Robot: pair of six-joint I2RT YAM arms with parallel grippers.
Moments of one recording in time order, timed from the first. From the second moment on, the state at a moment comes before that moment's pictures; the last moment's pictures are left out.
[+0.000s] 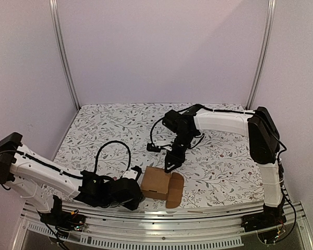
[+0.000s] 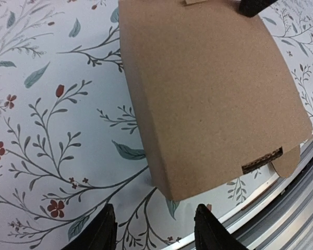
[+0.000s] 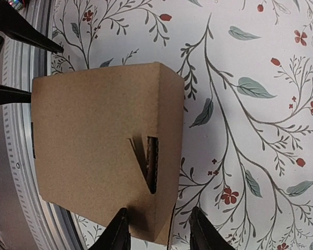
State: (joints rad) left arm -1.39 1.46 0.65 -0.25 -0.45 -0.86; right arm 0.84 2.17 1.78 -1.04 -0.45 -0.49
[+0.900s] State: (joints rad) left arm -0.96 1.96 1.18 -0.03 -0.30 -0.35; right arm 0.67 1.88 1.38 -1.16 -0.49 -0.42
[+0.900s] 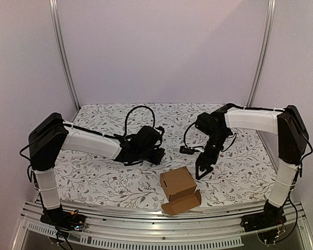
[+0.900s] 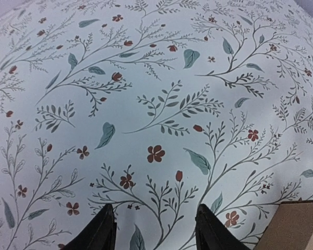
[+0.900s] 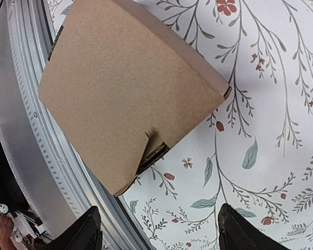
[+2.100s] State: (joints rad) left arm -1.15 1.26 0.59 -0.18 -0.54 -0.65; right arm 1.04 1.81 1.33 -0.69 -0.06 -0.81
